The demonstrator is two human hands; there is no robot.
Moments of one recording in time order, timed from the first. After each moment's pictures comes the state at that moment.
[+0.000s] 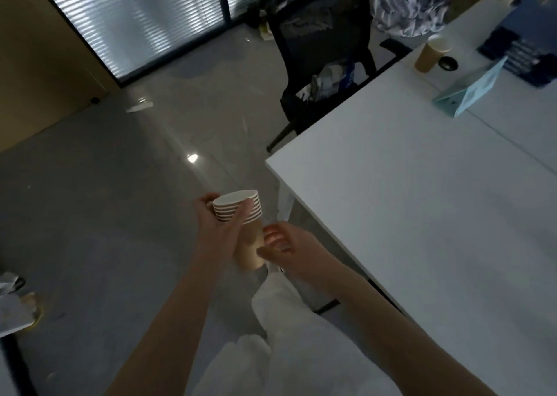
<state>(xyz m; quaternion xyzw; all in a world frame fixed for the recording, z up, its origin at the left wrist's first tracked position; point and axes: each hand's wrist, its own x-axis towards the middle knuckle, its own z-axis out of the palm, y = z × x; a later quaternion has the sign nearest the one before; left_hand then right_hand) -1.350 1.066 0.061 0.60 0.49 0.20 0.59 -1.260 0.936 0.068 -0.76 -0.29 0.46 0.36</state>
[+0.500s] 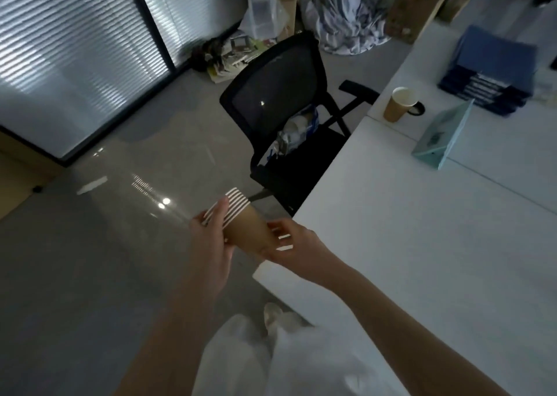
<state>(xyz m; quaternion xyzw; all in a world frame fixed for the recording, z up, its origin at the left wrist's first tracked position) -1.104 1.225 0.088 0.50 0.43 0.10 0.75 -1.033 1.083 0.083 -0.81 -0.22 0.37 0.39</state>
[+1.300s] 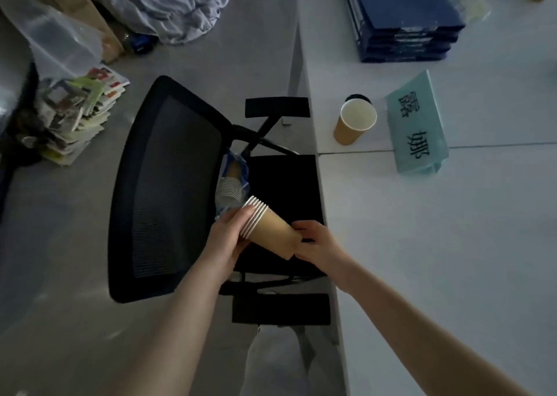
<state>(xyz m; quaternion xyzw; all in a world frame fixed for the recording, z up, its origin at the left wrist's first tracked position) -0.680 1.329 -0.063 0.57 0.29 -0.31 0.70 -0.744 1.149 -0.050 -0.70 0.28 0.26 0.61</state>
